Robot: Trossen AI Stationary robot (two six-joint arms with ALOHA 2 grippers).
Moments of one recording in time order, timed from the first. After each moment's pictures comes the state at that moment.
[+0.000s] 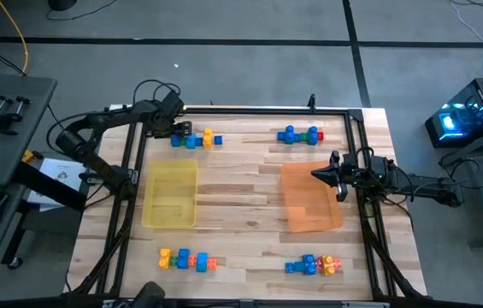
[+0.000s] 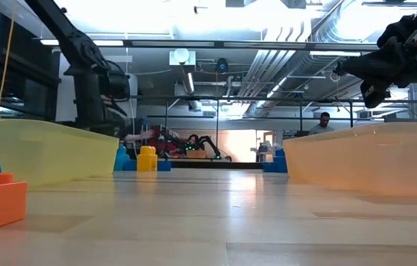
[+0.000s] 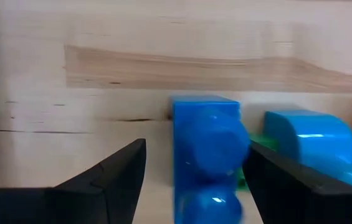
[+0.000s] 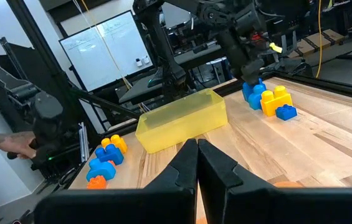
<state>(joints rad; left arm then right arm) 0.93 1.55 0.85 -0.65 -0.09 -0.64 -0.11 0.01 0.01 0.02 -0.06 0.36</state>
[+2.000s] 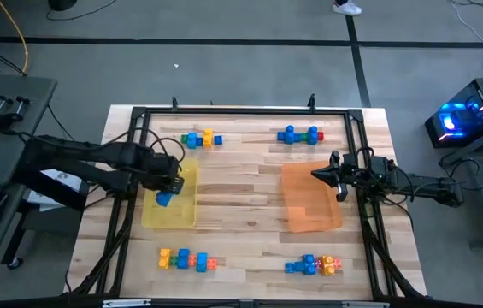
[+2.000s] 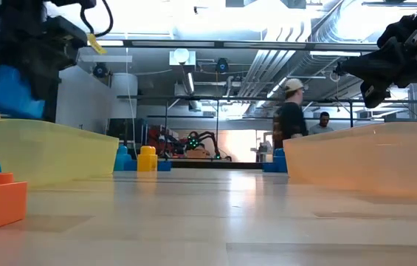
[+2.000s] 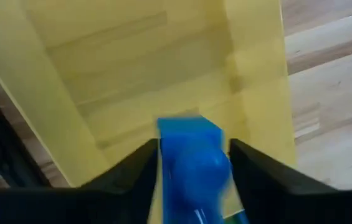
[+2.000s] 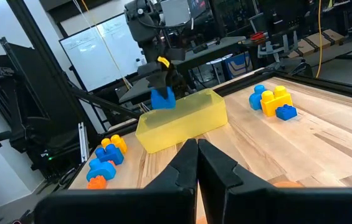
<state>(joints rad) -0.02 1.05 0.83 -1.15 0.04 -1.31 -0.11 0.01 0.01 0.02 -0.06 0.36</state>
